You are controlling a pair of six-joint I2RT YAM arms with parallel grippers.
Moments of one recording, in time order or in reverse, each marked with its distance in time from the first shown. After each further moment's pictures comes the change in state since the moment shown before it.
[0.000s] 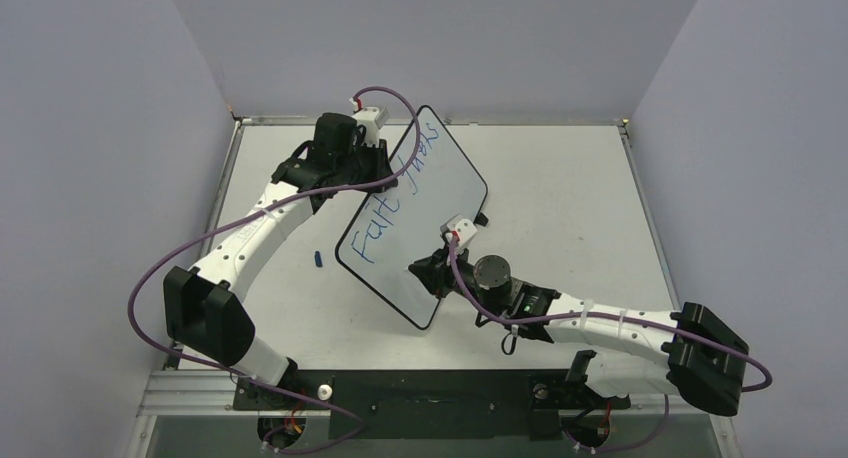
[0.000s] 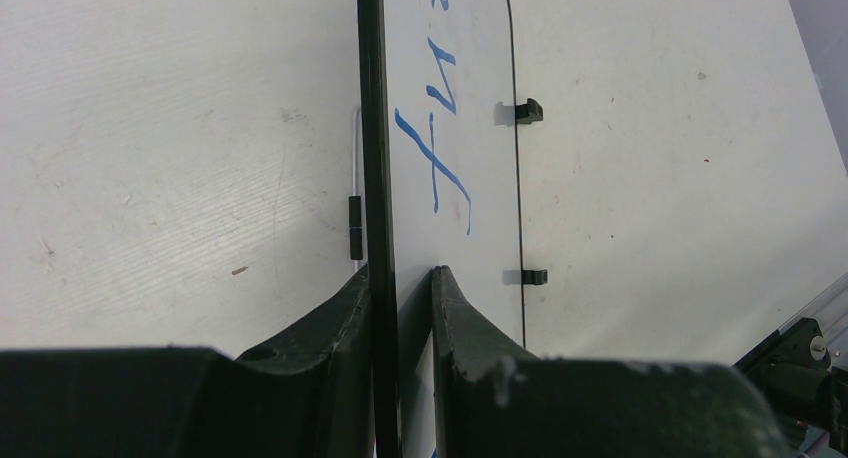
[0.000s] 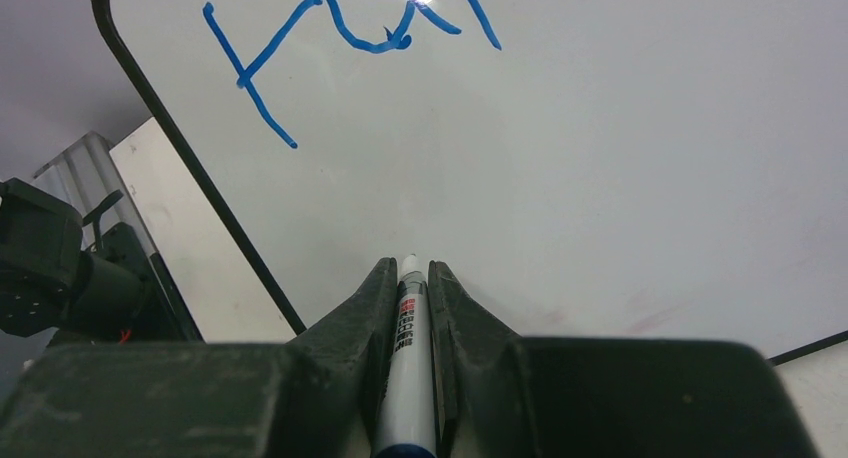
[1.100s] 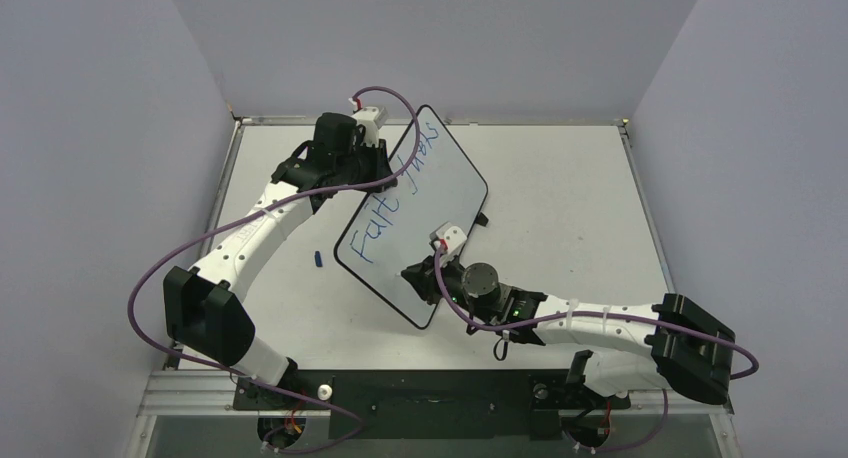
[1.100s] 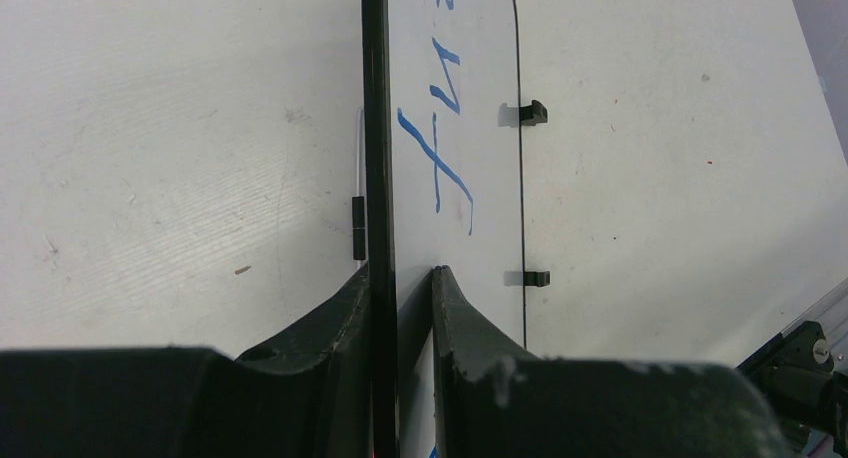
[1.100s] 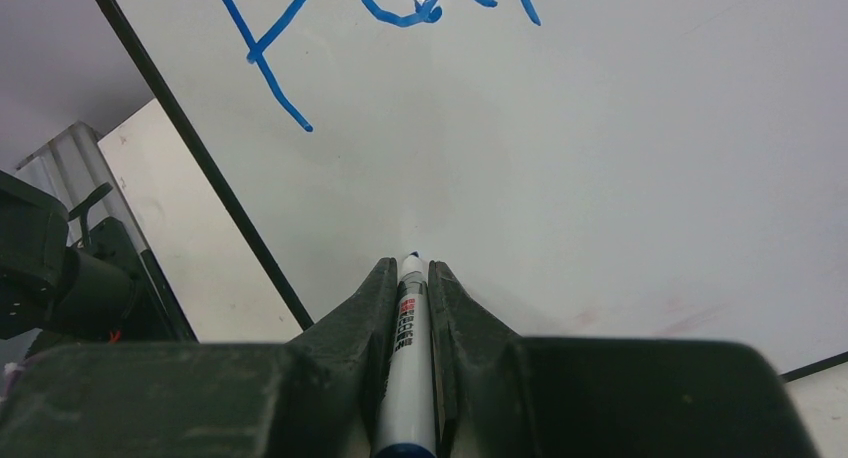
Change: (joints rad) left arm 0.001 0.000 0.000 0.000 -0.004 0.000; right arm 0.060 0.076 0.001 0.065 0.067 -0.006
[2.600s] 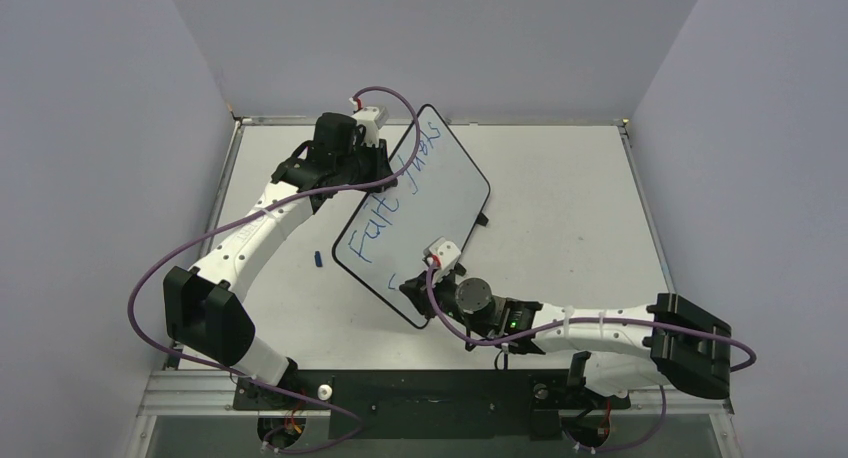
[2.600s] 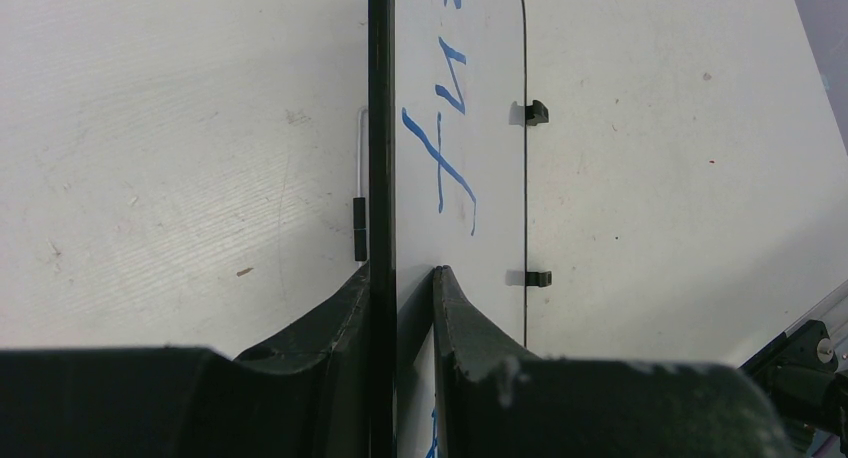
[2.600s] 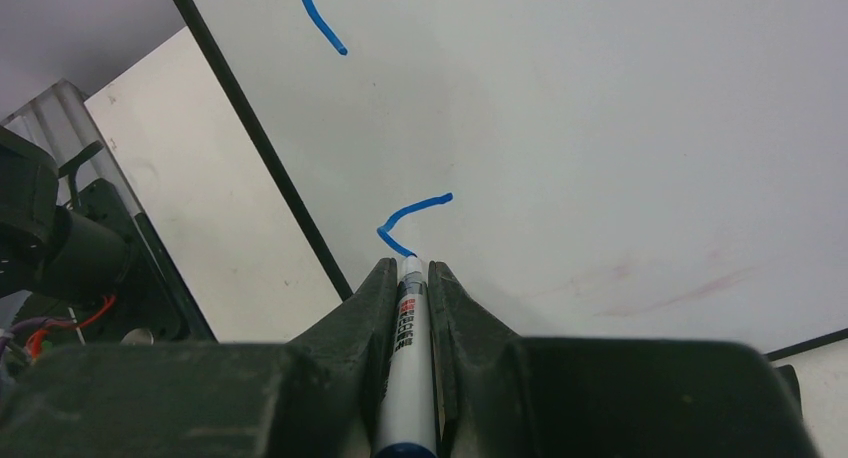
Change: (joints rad) left arm 0.000 0.000 0.000 0.002 -0.001 0.007; right arm 0.090 0.018 -0.021 -0.003 0.081 -0.003
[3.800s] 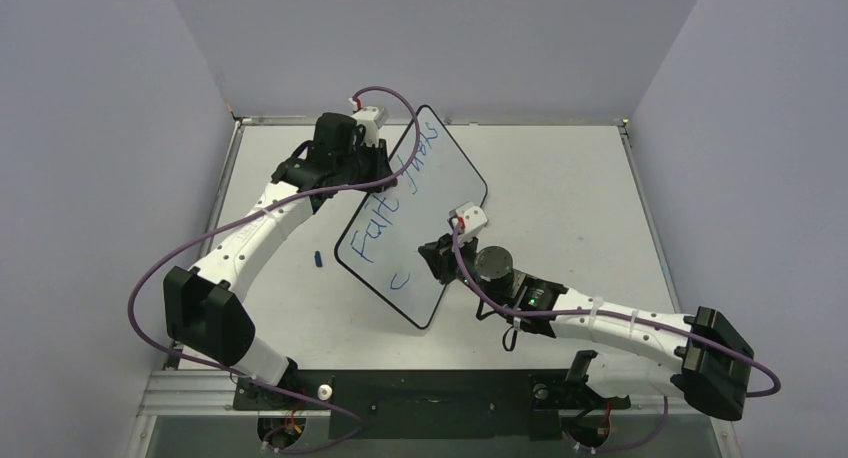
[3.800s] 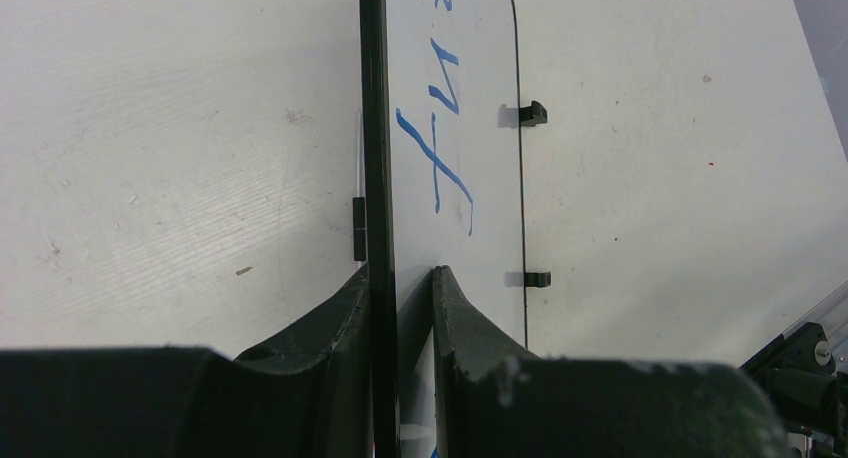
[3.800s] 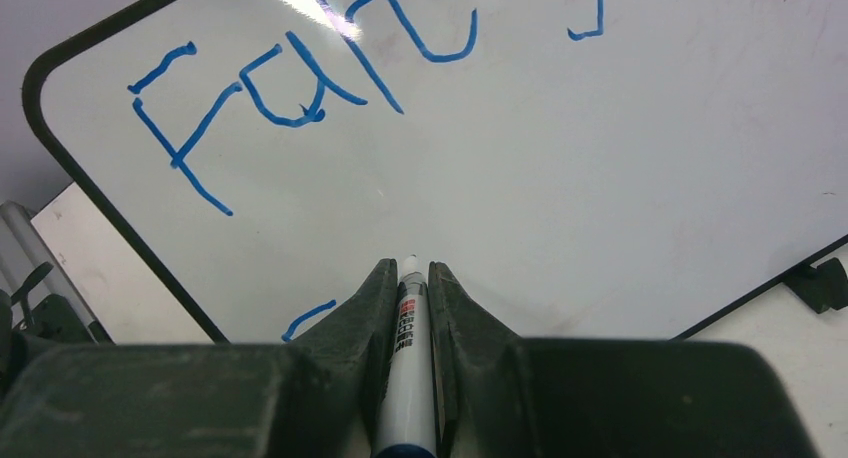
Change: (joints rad) left arm 0.000 0.000 0.000 0.000 -0.003 -0.007; right arm -0.151 -0.126 0.104 -0.185 0.029 -0.006
